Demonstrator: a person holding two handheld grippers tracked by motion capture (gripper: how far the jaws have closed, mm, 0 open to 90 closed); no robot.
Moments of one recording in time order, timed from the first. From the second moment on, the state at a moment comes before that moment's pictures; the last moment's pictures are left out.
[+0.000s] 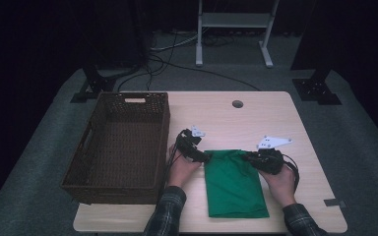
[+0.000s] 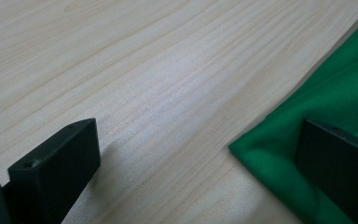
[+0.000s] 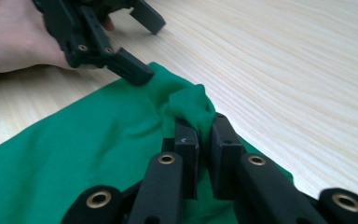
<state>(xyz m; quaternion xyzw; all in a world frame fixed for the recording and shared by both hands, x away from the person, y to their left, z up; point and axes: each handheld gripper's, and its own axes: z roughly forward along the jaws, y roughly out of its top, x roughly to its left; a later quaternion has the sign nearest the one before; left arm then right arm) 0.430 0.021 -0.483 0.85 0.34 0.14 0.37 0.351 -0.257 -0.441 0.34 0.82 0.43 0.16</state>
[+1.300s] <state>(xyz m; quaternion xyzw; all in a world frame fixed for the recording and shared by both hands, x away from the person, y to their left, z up) 0.429 0.020 -0.483 0.86 0.34 0.14 0.37 0.396 -0.279 -0.470 0.43 0.78 0.42 0.15</state>
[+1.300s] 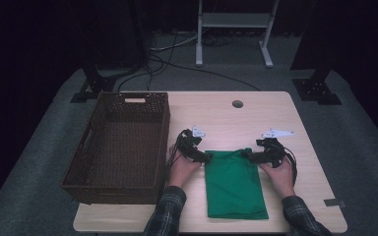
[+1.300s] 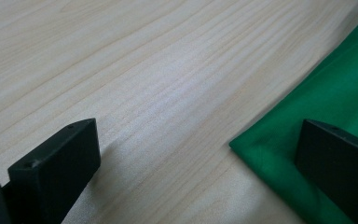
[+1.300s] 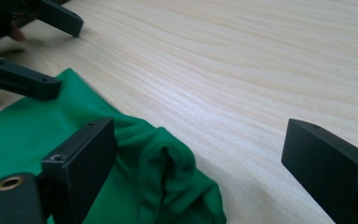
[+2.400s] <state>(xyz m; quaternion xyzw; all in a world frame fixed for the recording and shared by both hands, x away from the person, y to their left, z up) 0.444 0.023 -0.483 0.84 0.37 0.15 0.36 0.427 -0.281 -0.485 0.41 0.81 0.38 0.15</state>
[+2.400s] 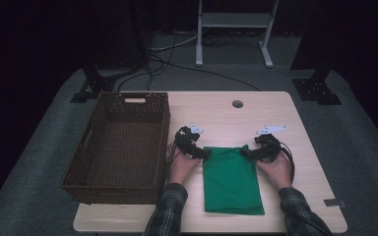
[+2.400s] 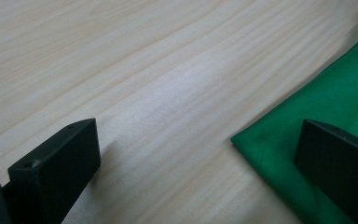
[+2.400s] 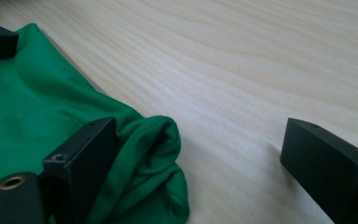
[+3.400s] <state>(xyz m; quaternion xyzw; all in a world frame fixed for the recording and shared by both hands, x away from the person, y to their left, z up) 0.440 0.027 -0.480 0.83 0.36 0.16 0.40 0.438 -0.282 -0.485 0.41 0.81 0.38 0.15</state>
